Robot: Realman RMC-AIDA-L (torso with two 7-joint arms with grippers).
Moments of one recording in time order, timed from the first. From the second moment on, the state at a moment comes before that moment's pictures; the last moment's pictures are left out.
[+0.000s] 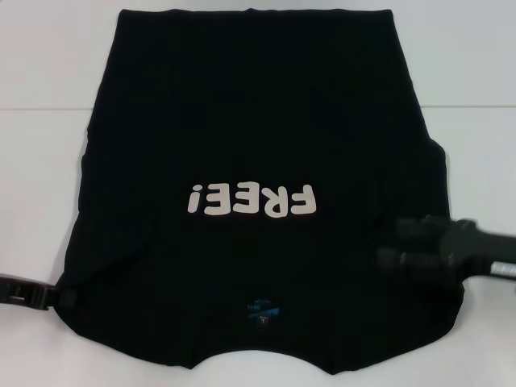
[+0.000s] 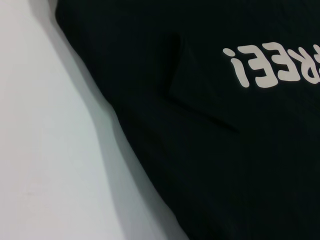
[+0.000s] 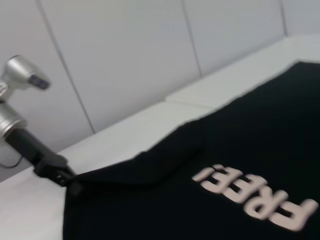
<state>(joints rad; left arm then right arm) -0.49 -2.06 0.55 0.95 2.61 1.52 -2.09 0.47 2.04 -0.76 -0.59 -1.92 -1.47 1.43</state>
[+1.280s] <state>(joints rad) -0.51 -2.05 0.55 0.99 2.61 1.60 -2.10 0.80 2.01 -0.78 -0.73 -2.73 -1.48 2.36</state>
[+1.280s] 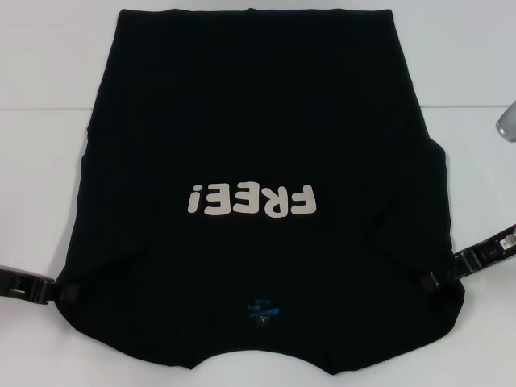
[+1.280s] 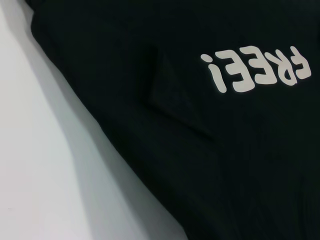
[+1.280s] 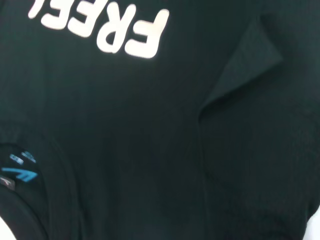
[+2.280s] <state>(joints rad) -0.54 -2.00 0.55 0.88 2.61 1.70 -2.11 0.80 1.99 -0.83 -0.74 -2.76 -1.56 2.33</state>
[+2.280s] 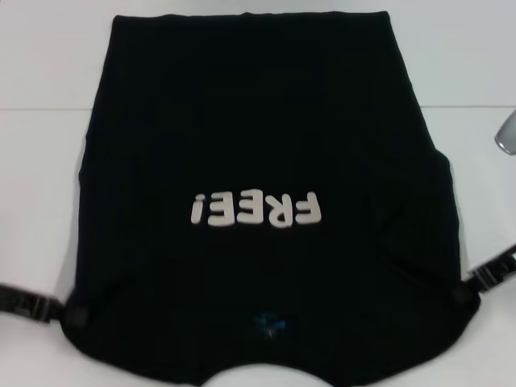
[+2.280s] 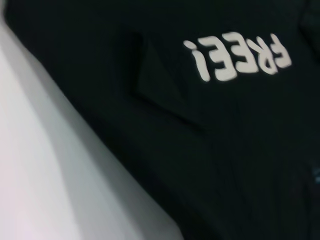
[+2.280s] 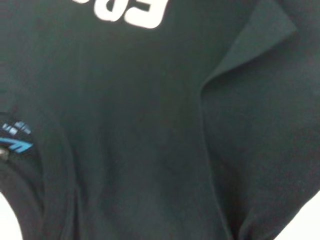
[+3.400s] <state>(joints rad) -0.76 -1.85 0.24 0.61 2.54 1.59 -2.31 0.76 1.90 -0.39 -0.63 -2.46 -1.42 2.23</state>
